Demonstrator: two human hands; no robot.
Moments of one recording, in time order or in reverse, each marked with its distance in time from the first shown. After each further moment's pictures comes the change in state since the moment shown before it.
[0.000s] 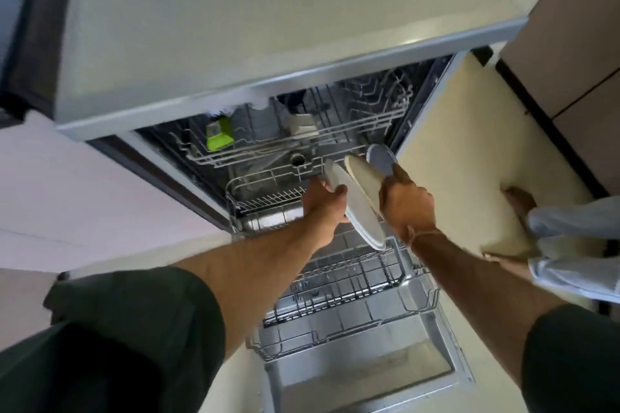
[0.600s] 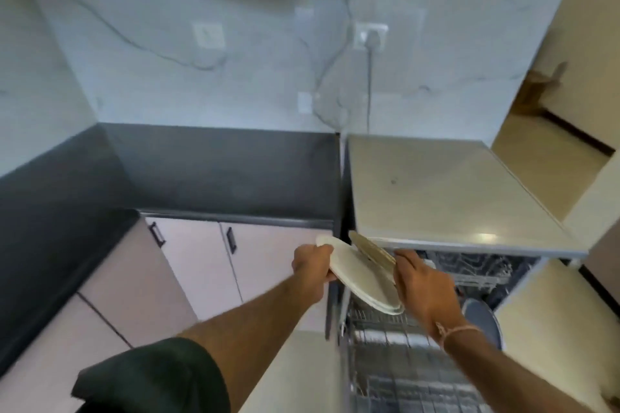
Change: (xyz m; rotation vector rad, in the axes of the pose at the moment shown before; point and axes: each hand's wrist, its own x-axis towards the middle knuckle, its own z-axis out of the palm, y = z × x) left_hand -0.248 0.140 -0.423 -0.447 0.238 0.096; right_hand -0.171 -0.307 -0.266 -0.007 0.374 -0.594
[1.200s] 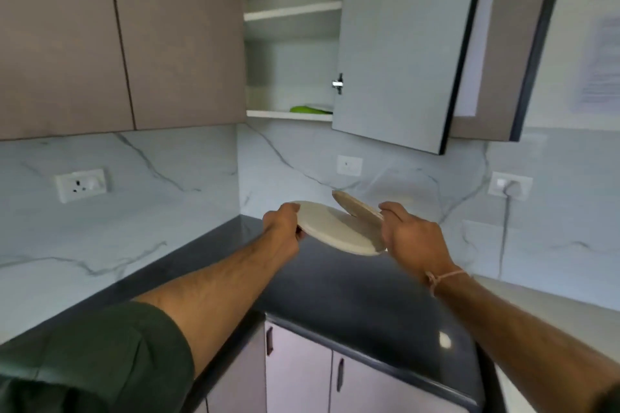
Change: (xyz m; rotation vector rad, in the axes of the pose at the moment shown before) left_hand -0.017 0.363 -0.266 -0.424 0.286 0.423; right_hand 0.308 -0.264 -0.194 0.107 0.475 -0.414
